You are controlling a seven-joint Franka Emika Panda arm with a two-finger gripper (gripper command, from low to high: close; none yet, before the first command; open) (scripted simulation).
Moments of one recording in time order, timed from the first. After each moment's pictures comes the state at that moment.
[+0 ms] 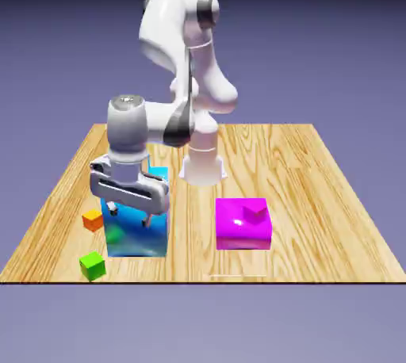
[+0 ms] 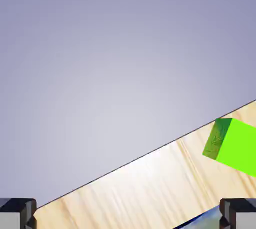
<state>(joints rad) -0.67 0.34 0.34 -2.02 -0.17 2.32 1.09</state>
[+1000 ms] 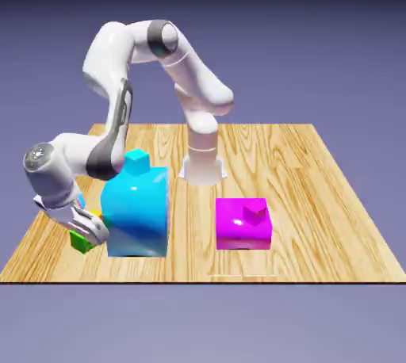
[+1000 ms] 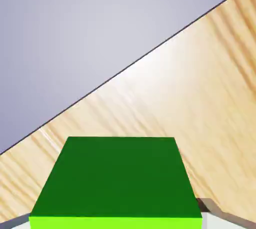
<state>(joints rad) -0.86 0.56 0.37 -1.79 -0.29 2.02 0.89</state>
